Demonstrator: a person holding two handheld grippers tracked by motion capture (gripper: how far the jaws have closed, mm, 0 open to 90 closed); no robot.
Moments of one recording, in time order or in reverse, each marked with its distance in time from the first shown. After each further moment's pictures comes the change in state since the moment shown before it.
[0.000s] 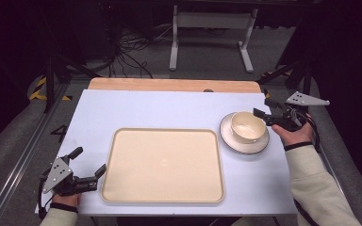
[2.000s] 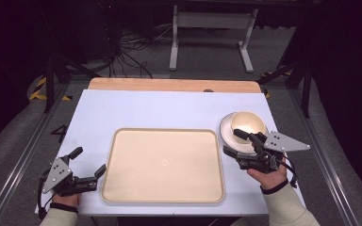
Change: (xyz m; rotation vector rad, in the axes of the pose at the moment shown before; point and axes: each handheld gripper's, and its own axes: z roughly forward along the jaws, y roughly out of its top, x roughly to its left) left arm 0.001 0.000 -0.001 -0.003 -0.002 -0.001; right arm 0.141 -0.026 -0.018 -0.176 0.239 -0.081
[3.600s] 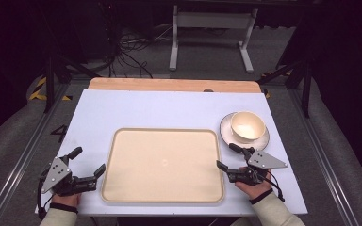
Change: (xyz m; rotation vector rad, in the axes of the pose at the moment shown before) left arm 0.001 0.000 -0.001 -0.003 -0.001 -0.009; right arm 0.002 -0.086 0.020 0.038 -0.080 -0.024
